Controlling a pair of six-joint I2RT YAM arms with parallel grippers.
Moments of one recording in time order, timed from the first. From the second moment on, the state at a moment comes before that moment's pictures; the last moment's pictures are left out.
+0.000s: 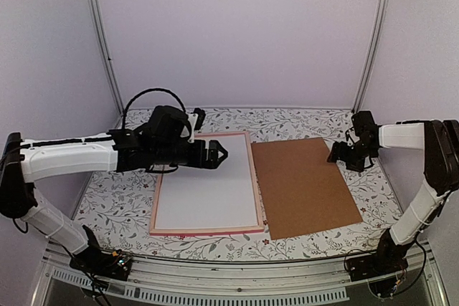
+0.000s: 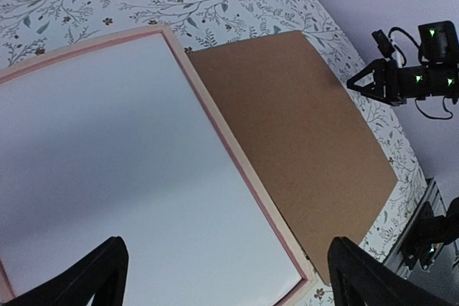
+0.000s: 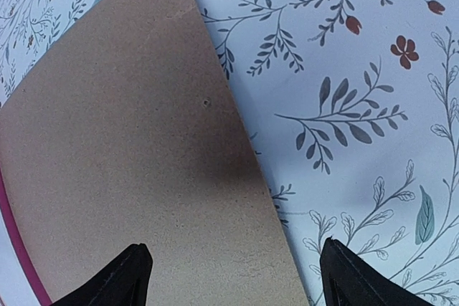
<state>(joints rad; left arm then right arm) -0.86 1.41 0.99 -0.20 -0.08 -0.54 0.09 1.65 0.95 -0.40 -0.12 0.40</state>
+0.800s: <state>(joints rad) -1.08 2.17 1.62 -0.22 0.03 -0.50 0.05 1.52 0.83 -0.34 -0.12 0.39</state>
